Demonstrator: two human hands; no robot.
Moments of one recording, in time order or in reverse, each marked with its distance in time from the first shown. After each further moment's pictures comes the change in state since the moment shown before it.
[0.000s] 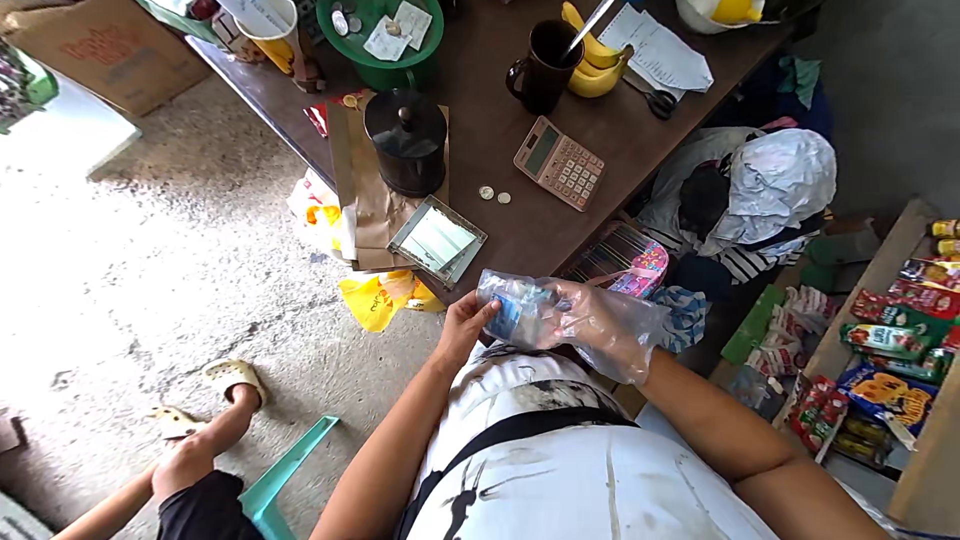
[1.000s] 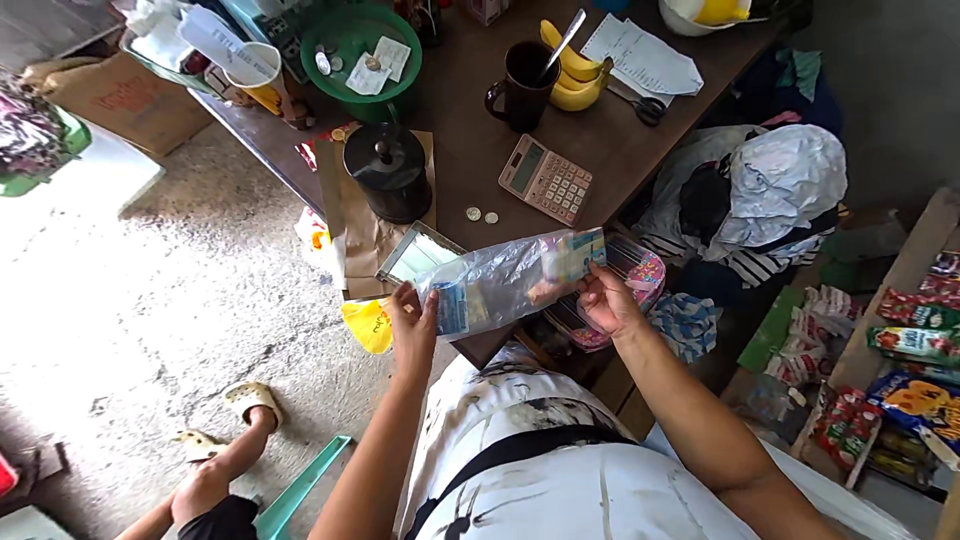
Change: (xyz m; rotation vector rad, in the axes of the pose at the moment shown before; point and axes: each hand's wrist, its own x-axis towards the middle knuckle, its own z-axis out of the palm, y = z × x) left_hand 0.019 0.037 -0.020 0.416 0.508 0.121; right_hand 0.042 0.049 -0.053 1.210 0.401 0.156
